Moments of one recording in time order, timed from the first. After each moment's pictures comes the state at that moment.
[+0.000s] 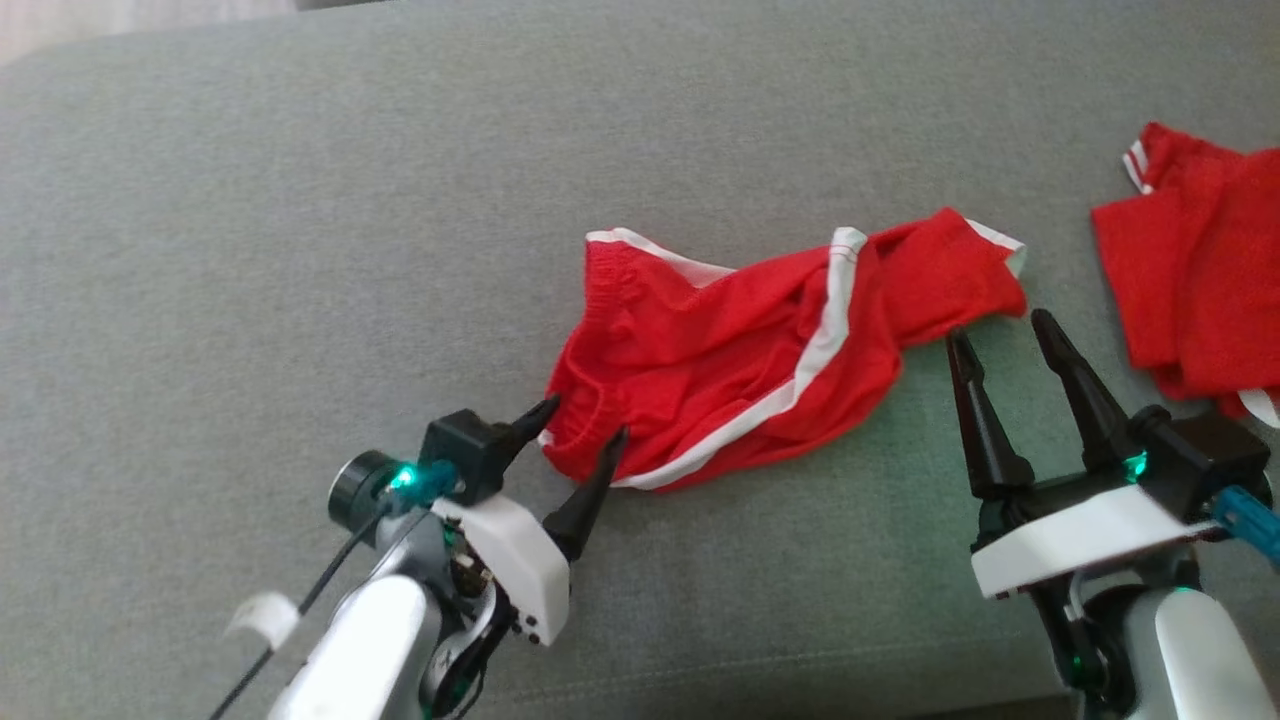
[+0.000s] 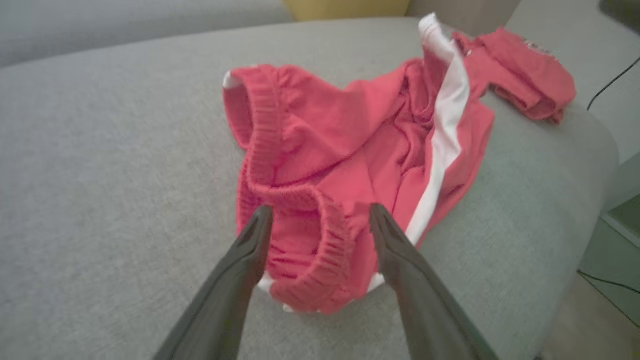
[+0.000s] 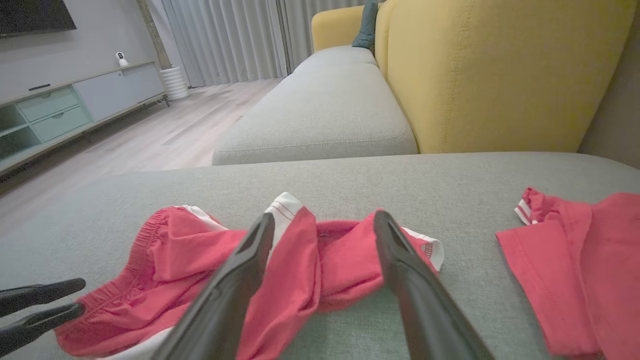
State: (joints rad) left arm -0.21 0.14 -0.50 0.18 -0.25 -0.11 0.05; right arm -0.02 -0.09 0.09 -0.12 0.19 0.13 0.06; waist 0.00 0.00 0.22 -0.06
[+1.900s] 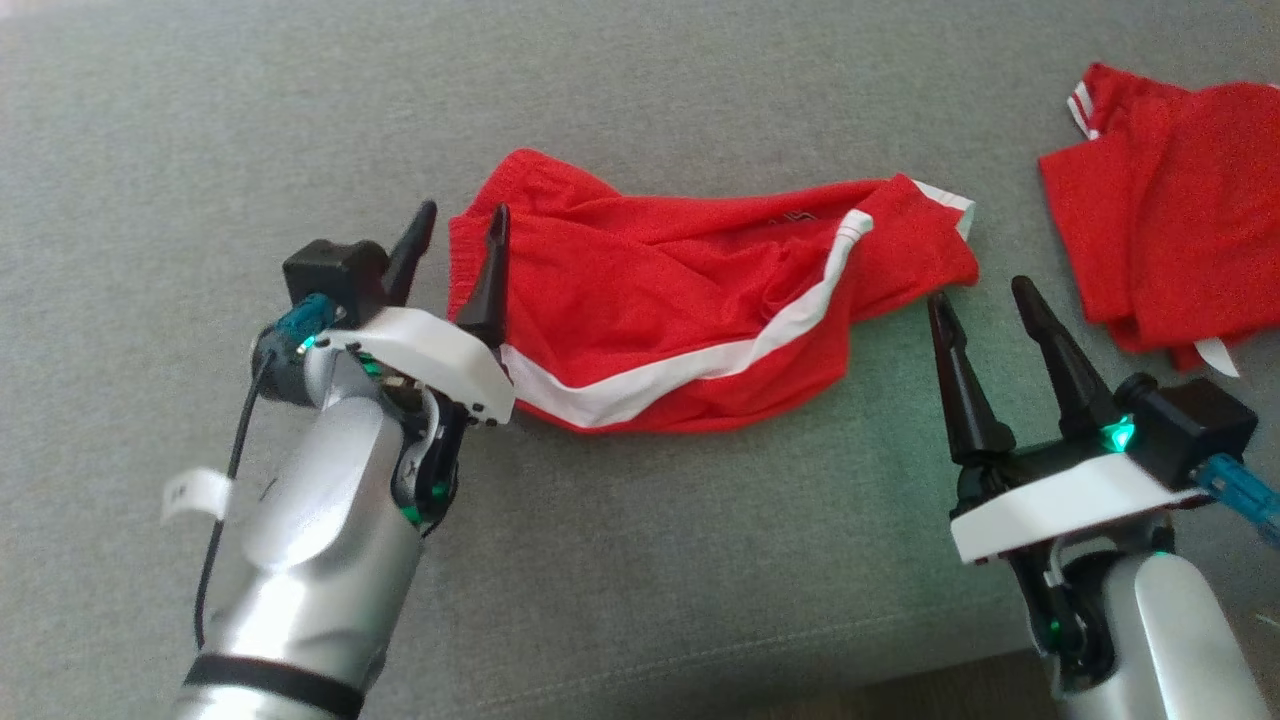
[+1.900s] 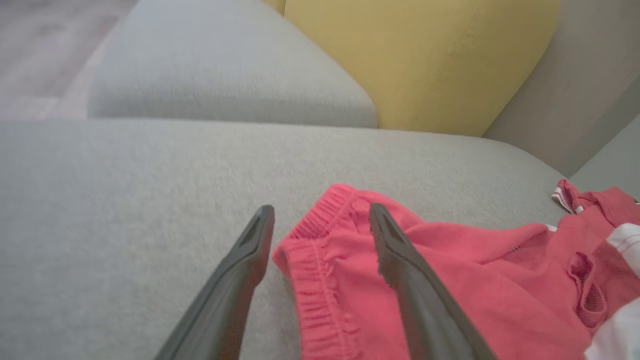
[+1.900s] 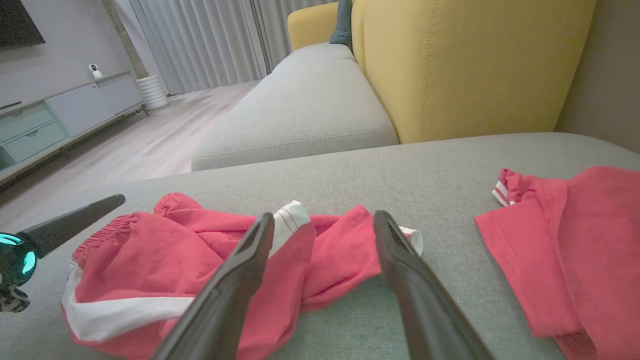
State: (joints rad) left arm -0.60 0.05 -0.41 0.69 -0.45 0.00 -0.25; right arm -0.09 -0.06 0.11 -0.06 0.23 0.13 0.04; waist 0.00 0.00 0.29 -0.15
